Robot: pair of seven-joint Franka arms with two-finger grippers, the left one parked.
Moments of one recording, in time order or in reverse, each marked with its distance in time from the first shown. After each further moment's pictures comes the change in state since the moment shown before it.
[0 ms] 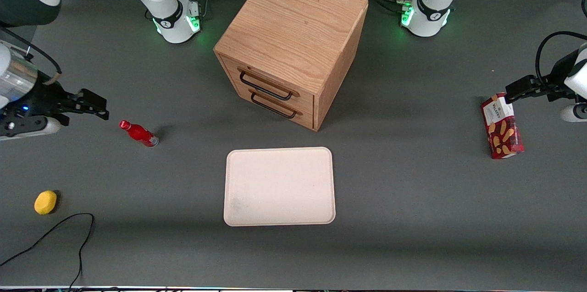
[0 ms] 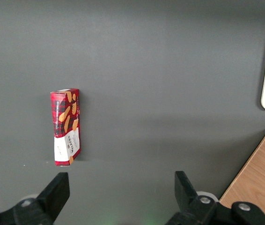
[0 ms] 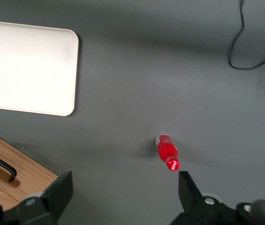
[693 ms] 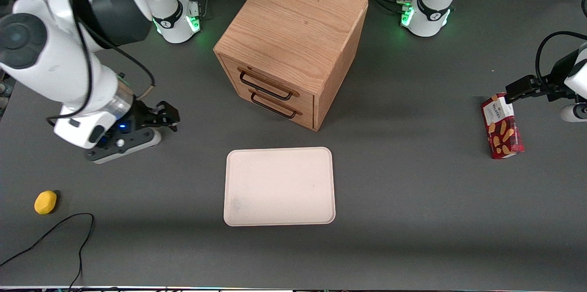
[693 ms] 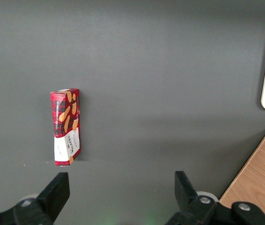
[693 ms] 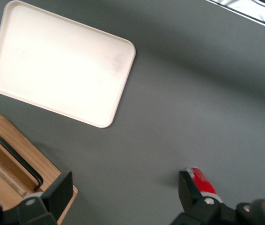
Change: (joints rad) arm 0.220 0.193 0.002 0.175 0.002 0.031 -0.009
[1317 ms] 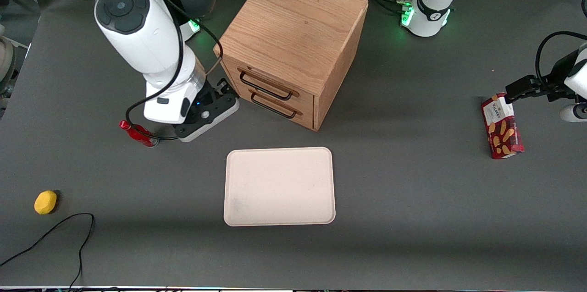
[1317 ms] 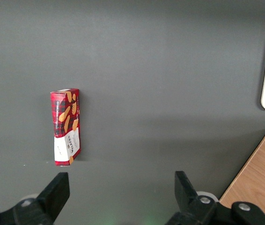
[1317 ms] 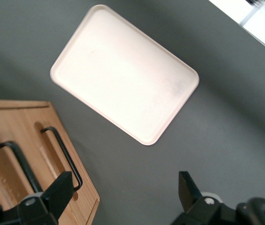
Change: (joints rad) arm 0.166 0.016 0.003 0.012 0.038 0.059 -0.129
